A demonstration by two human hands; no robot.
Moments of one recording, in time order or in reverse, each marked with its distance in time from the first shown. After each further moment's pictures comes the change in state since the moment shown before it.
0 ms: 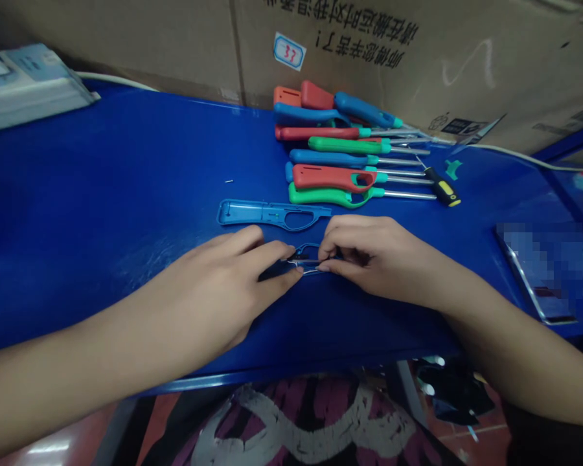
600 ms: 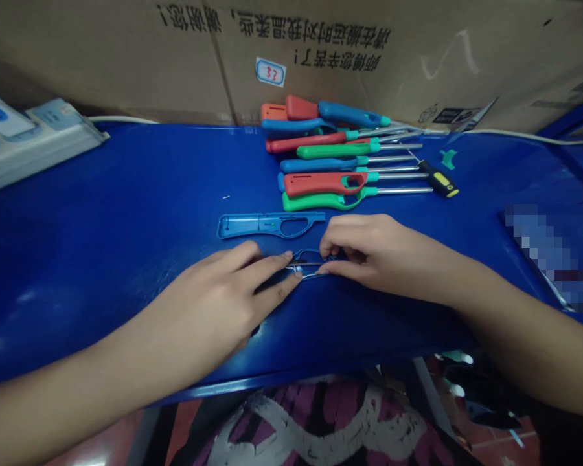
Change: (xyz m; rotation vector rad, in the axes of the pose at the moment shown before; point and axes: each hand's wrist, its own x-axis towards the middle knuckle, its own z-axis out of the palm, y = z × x) left_hand -0.003 0.001 -0.001 0.173 -0.054 0.086; right_hand -0.003 0.002 -0.005 -0.089 0.002 0.028
